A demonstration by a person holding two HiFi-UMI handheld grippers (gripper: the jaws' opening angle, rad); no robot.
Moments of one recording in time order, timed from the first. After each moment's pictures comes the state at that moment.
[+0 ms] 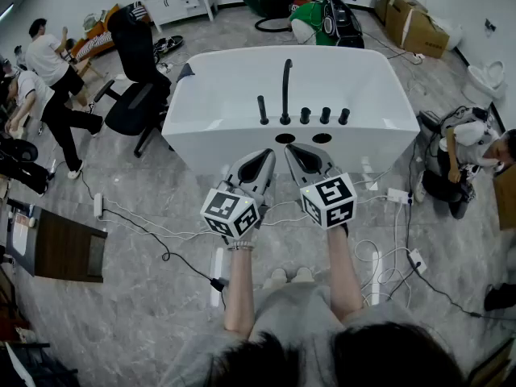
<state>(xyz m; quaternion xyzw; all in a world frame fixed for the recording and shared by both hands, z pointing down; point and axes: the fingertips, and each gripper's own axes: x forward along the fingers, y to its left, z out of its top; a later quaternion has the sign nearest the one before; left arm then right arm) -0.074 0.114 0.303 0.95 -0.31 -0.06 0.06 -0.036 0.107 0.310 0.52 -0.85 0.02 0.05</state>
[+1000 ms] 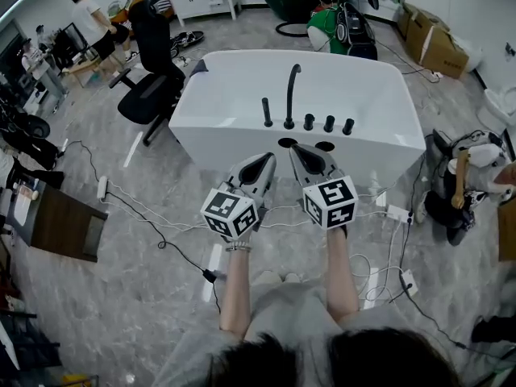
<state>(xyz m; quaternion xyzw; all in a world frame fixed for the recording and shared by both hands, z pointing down) -0.030 0.127 0.315 0.93 -0.35 -0.05 0.07 0.016 0.112 0.314 0.49 -0.87 0.02 0.04</state>
